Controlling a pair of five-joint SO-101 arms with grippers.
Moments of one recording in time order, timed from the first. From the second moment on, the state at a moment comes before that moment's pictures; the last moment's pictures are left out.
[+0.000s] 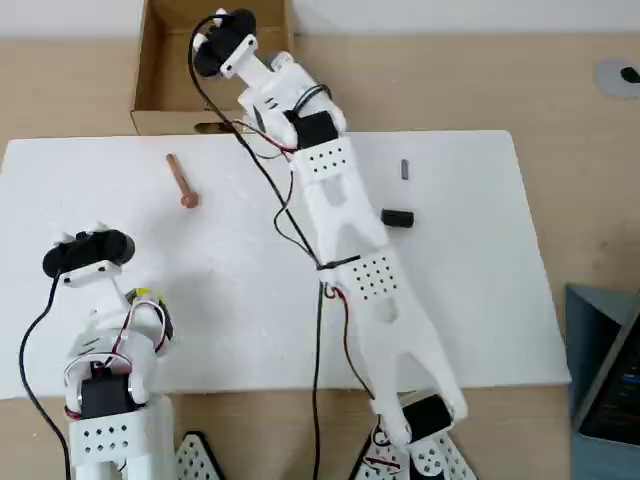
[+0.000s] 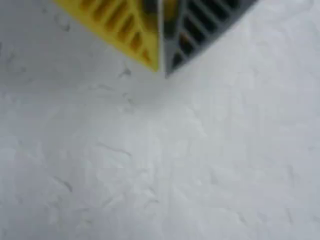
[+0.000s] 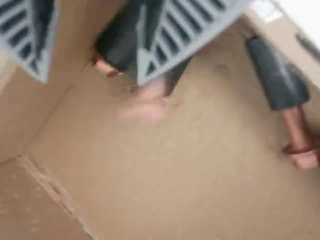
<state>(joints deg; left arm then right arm) -13.0 -98.2 93.5 57.8 -0.8 -25.8 77.1 -92.4 50.9 20.9</state>
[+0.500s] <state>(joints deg) -13.0 -98.2 93.5 57.8 -0.8 -25.8 77.1 -92.4 60.7 20.9</state>
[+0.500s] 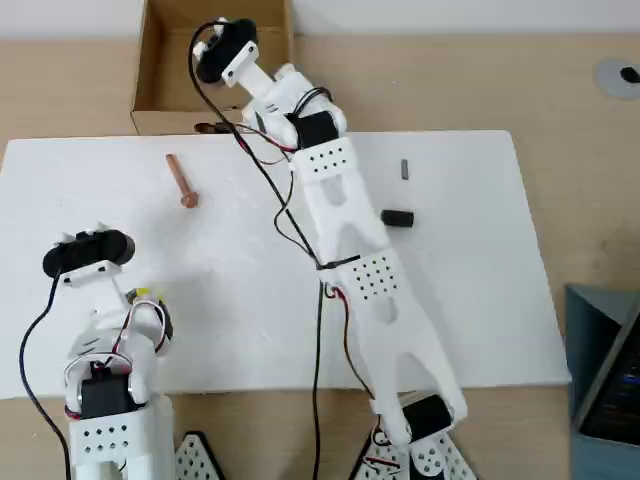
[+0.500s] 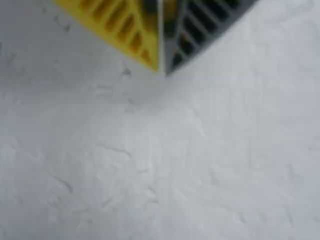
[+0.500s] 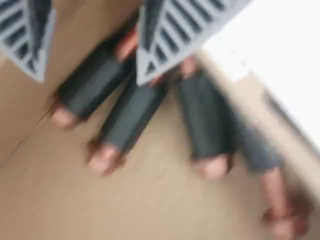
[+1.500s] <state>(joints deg) -13.0 -98.2 93.5 57.8 -0.8 -21.6 42.9 -84.1 101.2 19.3</state>
